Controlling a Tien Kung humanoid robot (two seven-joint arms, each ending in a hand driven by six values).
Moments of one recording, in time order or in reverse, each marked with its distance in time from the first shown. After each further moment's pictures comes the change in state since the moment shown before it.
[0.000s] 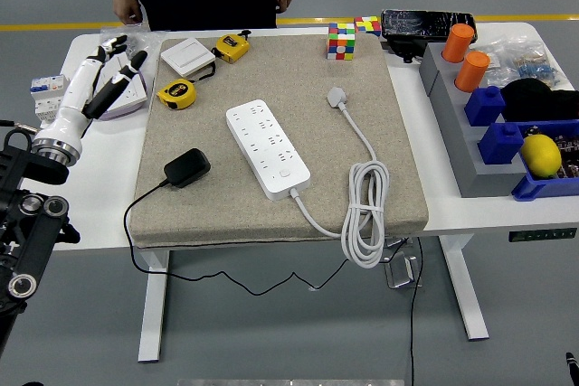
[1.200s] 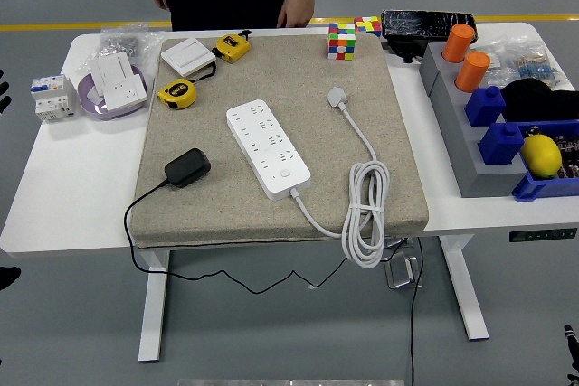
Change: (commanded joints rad) left arm 0.238 -0.082 -0.352 -0.179 -0.498 -0.046 0.049; right arm 0.046 -0.018 0.035 0.021 -0.044 0.002 0.020
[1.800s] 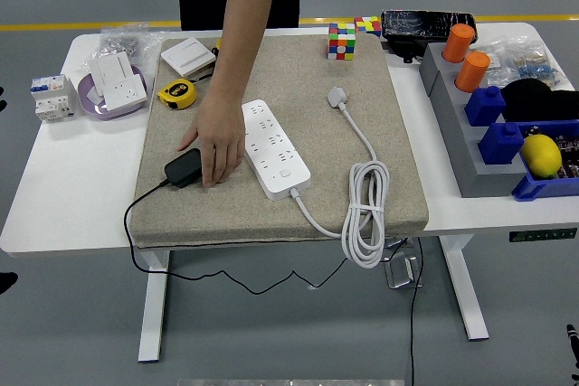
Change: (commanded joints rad) left arm 0.010 -0.004 -0.003 -0.020 0.018 0.005 -0.009; right arm 0.006 -0.013 -0.027 0.003 0.008 -0.001 0.000
